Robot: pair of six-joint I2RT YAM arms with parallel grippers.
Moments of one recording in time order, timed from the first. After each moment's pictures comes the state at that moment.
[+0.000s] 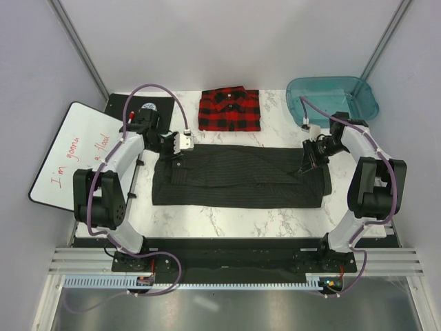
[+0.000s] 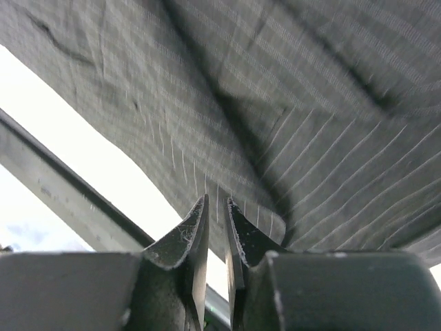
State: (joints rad) left arm -0.11 1.64 1.25 -0.79 0.69 1.44; right arm -0.13 1.75 1.29 -1.05 -0.61 -0.43
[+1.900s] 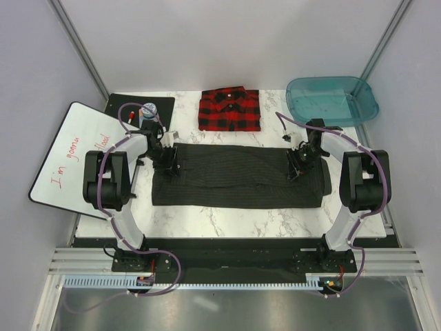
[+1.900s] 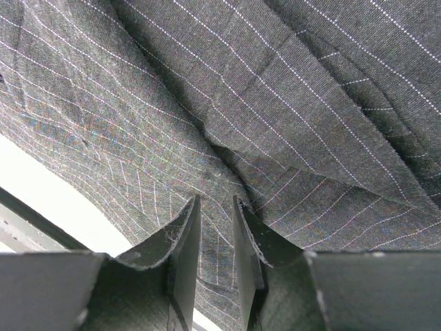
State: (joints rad) left arm -0.06 1.85 1.19 -0.69 0.39 0.12; right arm 0.04 1.83 1.21 -0.85 -0.44 -0.36
